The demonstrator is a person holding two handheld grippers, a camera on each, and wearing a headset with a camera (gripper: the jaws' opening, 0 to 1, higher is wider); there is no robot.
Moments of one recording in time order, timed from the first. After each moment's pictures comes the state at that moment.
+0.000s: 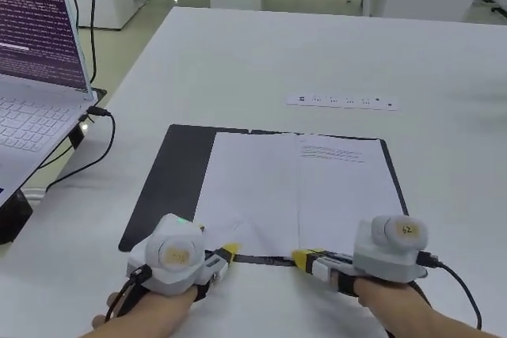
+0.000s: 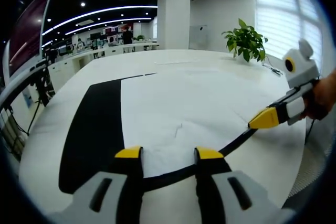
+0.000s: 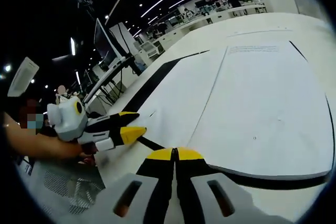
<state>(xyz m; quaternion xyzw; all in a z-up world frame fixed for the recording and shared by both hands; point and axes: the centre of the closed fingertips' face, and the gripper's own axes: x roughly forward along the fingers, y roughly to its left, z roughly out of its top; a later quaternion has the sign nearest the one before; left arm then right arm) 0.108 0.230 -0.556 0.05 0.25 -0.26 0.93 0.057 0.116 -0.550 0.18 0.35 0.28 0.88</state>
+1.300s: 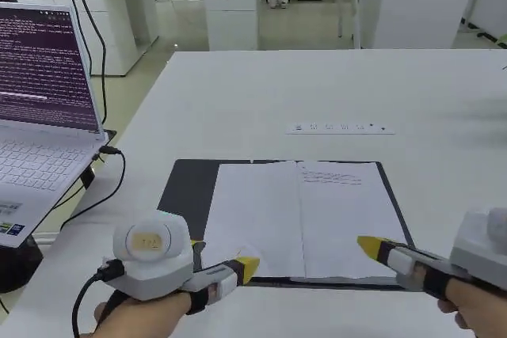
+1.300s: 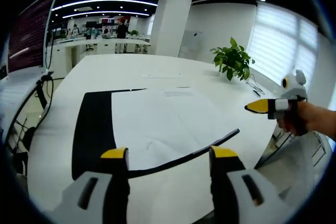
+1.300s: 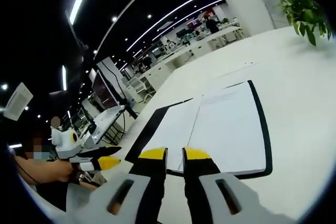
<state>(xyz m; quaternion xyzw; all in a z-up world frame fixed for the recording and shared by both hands) 0.054 0.226 -0.450 -0.03 0.28 -0.31 0.91 0.030 0.024 -0.426 0.24 0.25 0.17 0.92</state>
